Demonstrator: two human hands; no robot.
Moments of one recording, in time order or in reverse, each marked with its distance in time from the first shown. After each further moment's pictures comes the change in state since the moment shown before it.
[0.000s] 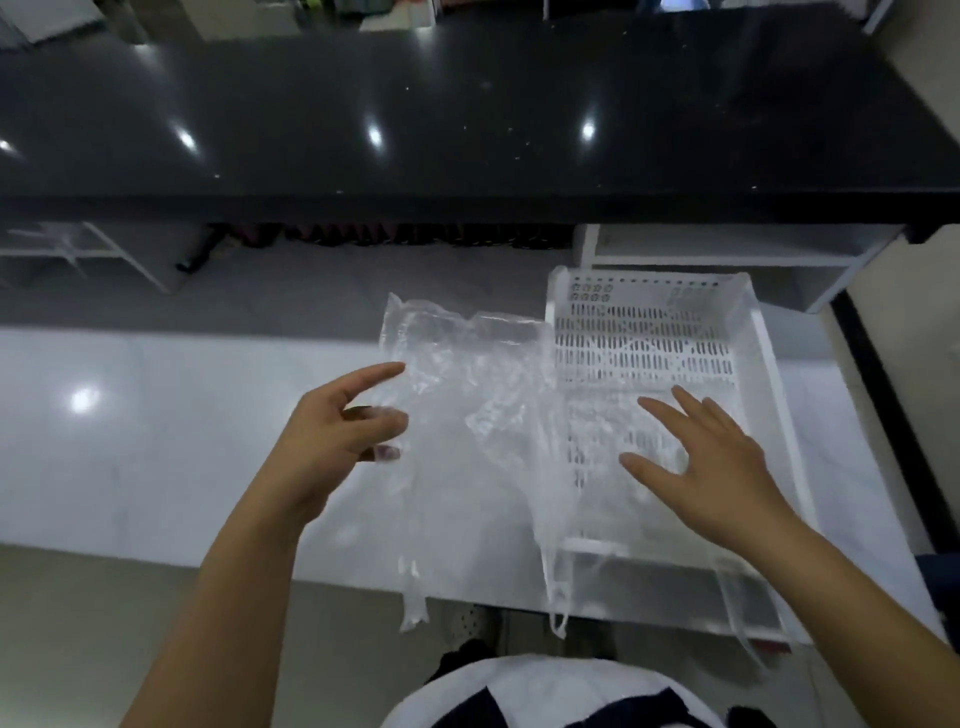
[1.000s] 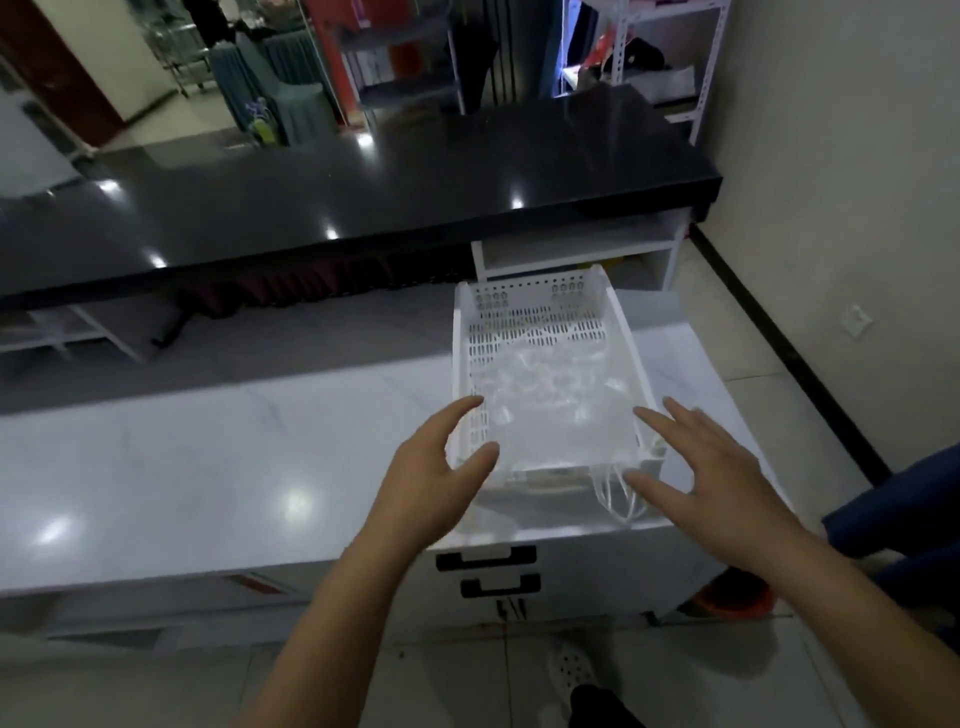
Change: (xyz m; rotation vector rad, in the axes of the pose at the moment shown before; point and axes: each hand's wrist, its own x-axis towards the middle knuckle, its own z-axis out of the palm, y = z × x) left_hand -0.128 0.000 0.149 0.468 -0.122 0.329; right_hand -0.146 0.098 -0.008 0.200 0.182 -0.079
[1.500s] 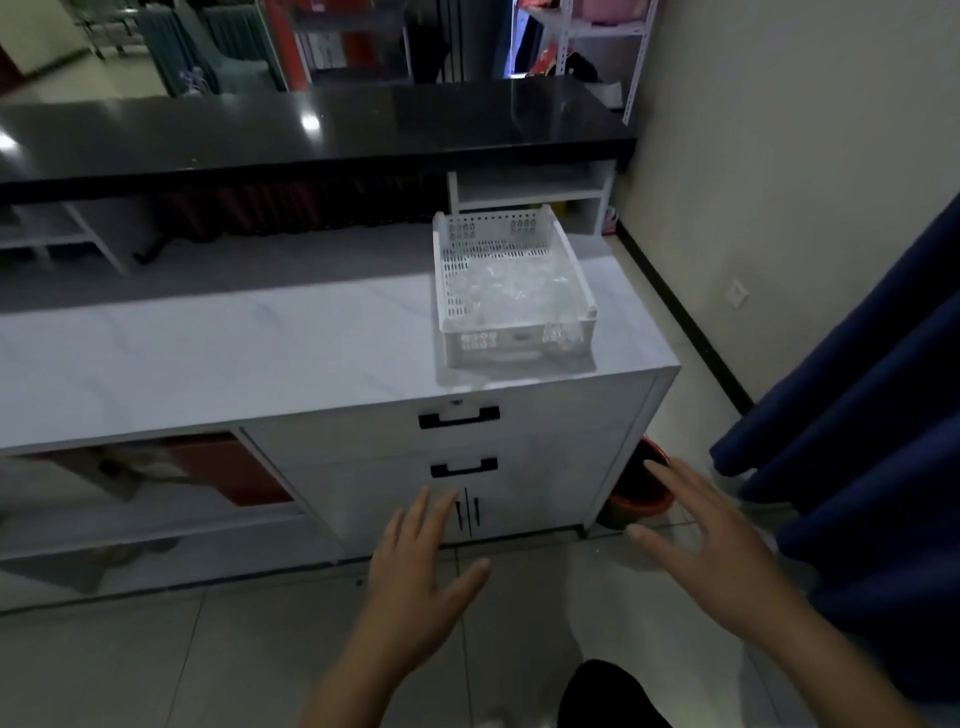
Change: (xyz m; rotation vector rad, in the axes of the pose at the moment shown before) left_hand -0.285 -0.114 0.044 0.180 -0.208 -0.020; right_hand -0.293 -0.014 0.072 0.139 0.069 0.167
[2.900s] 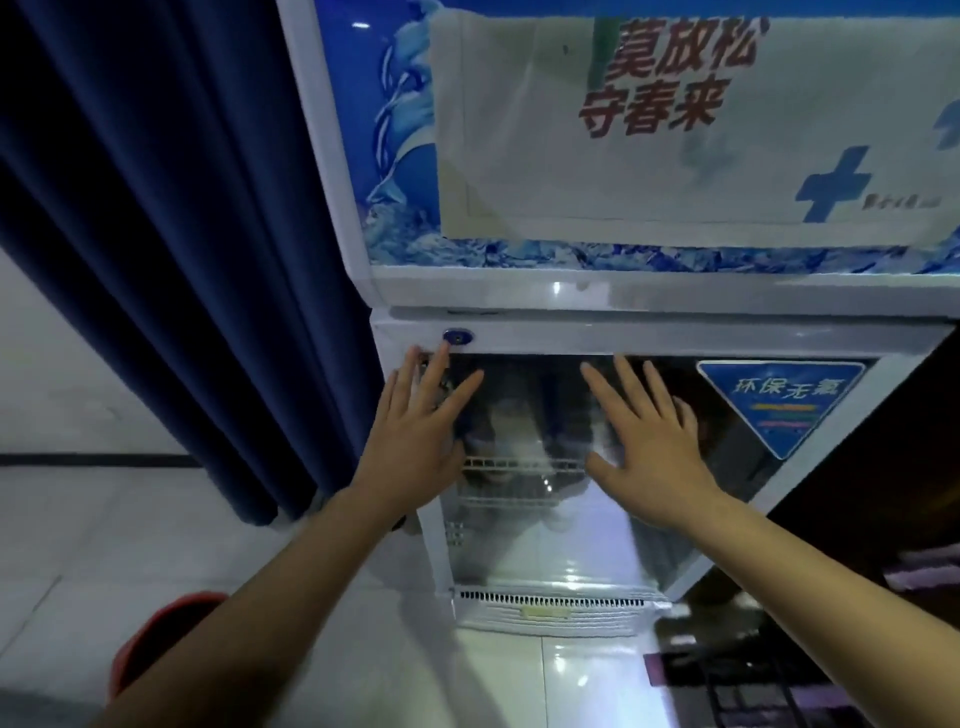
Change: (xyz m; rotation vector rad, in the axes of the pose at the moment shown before) left_hand -0.075 0.482 0.388 0.308 -0.324 1.773; right_hand -0.412 0.255 -0.203 -0.404 0.875 0.889
